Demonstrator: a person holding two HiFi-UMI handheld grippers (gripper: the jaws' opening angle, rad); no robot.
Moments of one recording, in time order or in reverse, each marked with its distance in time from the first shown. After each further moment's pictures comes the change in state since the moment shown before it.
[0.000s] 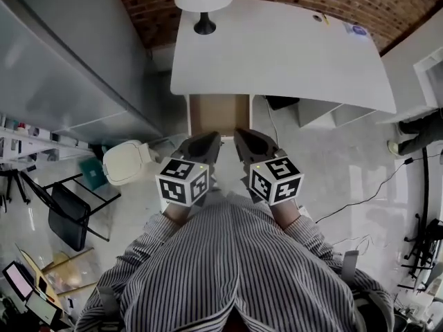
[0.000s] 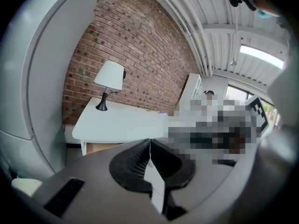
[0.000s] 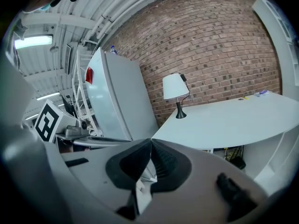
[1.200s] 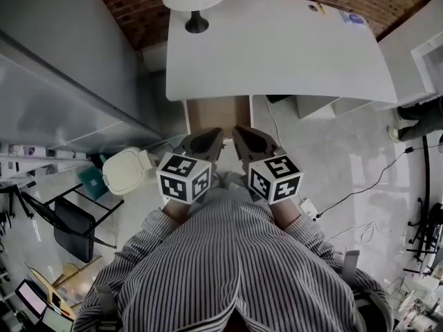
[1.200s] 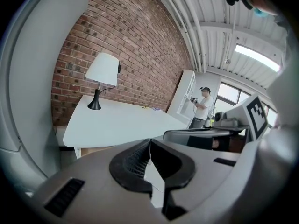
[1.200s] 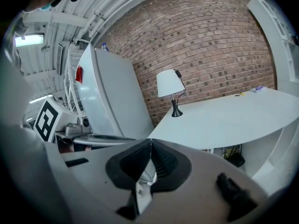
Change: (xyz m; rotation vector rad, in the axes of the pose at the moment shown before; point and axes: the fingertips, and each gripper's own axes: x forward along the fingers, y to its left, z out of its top) left arm 0.039 0.024 0.012 0.043 0.058 -0.099; right arm 0.040 -0.021 0.002 0.052 0.009 -0.059
